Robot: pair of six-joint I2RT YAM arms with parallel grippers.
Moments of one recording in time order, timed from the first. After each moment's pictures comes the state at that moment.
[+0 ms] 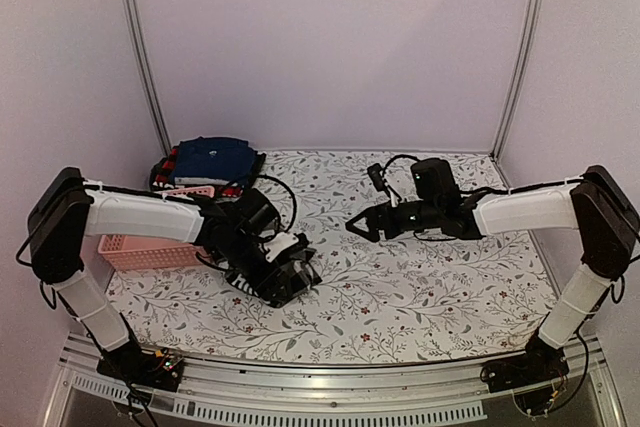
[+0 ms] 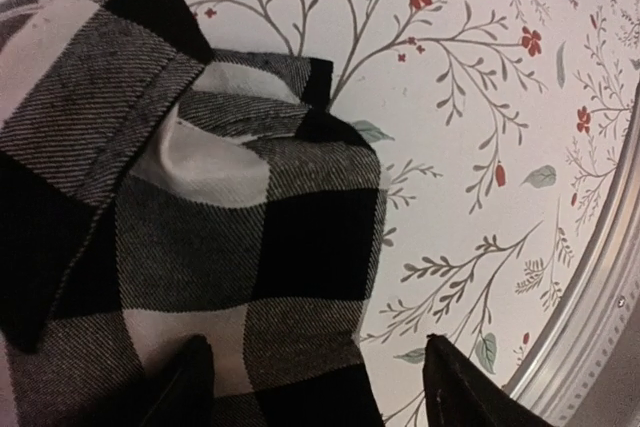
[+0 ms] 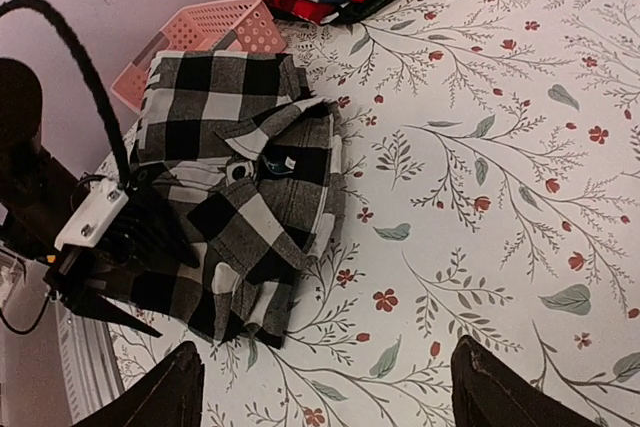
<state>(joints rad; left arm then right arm) -0.81 1.68 0.99 -0.53 0.29 0.03 0.67 1.64 0.90 0.20 -0.41 0.26</state>
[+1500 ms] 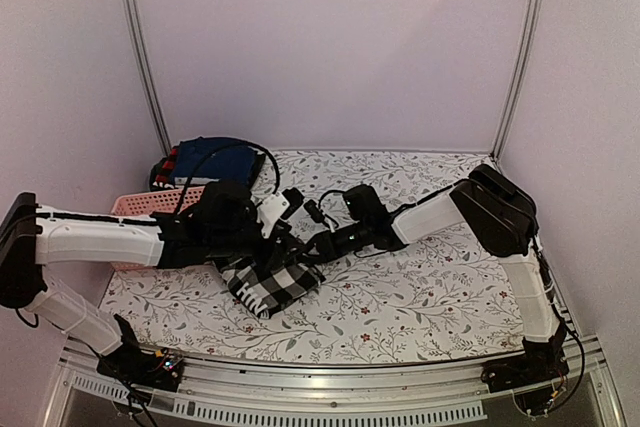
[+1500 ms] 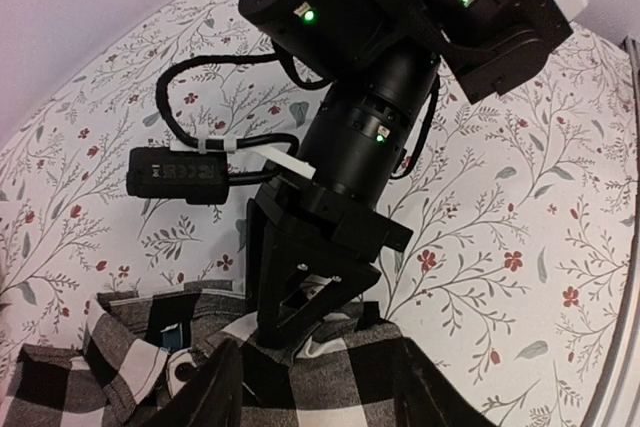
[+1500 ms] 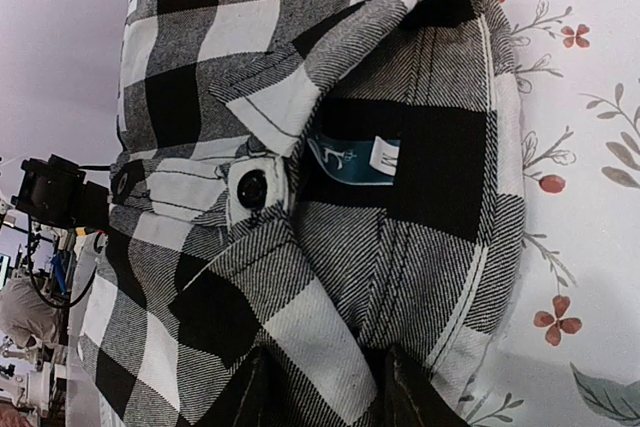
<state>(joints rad) -0.89 1.40 0.77 0.06 0.03 0.08 0.79 2.31 1.38 0.32 -0.74 0.40</state>
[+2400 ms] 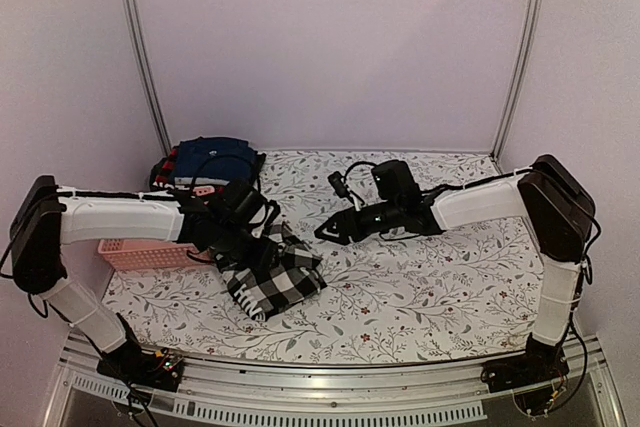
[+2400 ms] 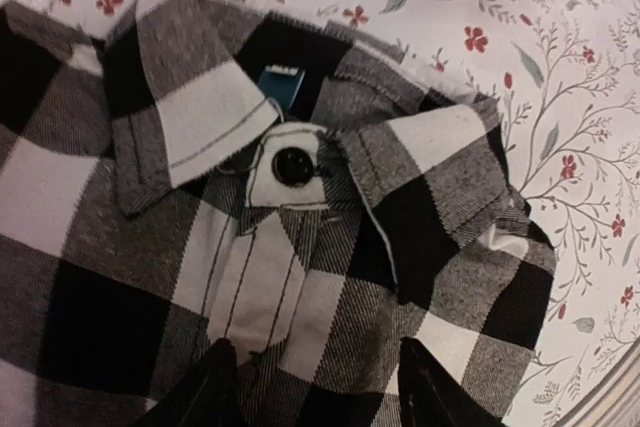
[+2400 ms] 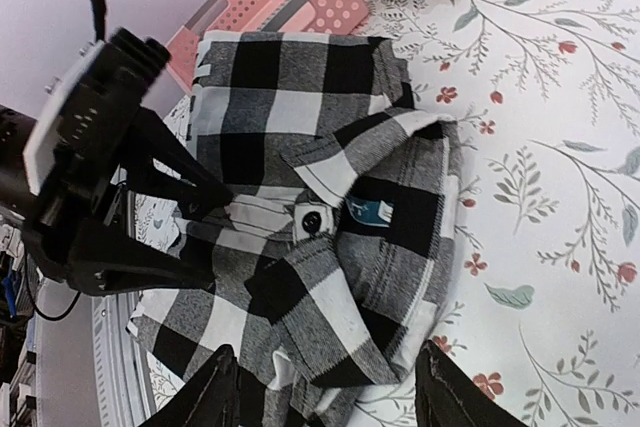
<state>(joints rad) -0.80 1.51 0.94 -0.44 -0.06 -0.35 0.76 1.97 1.20 0.21 -0.58 0.31</state>
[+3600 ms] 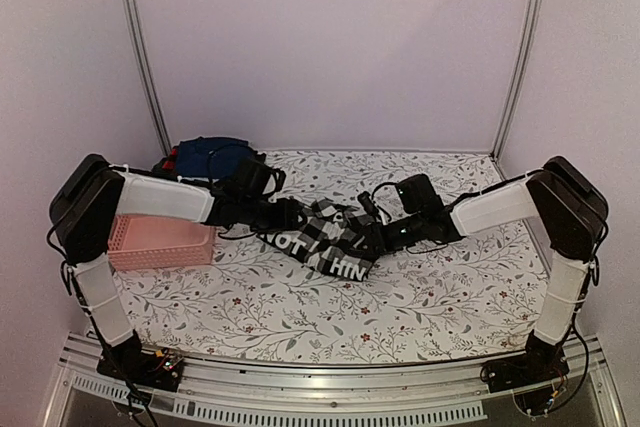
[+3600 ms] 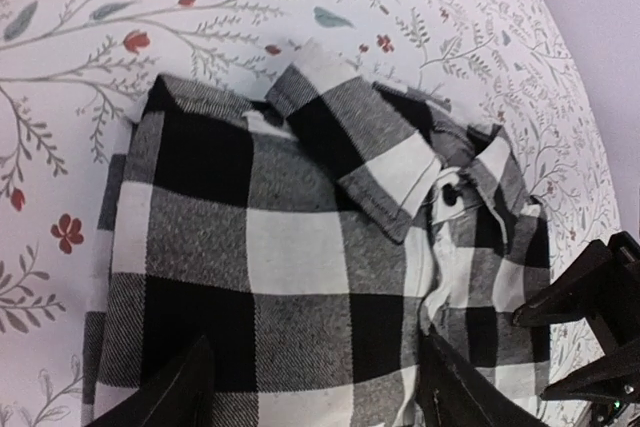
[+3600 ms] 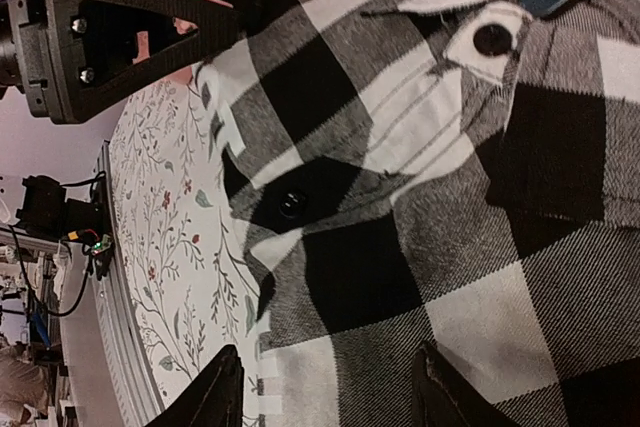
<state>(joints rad) -0.65 1.82 1.10 -0.02 0.11 -0.57 0.65 1.85 0.99 0.14 -0.61 0.38</state>
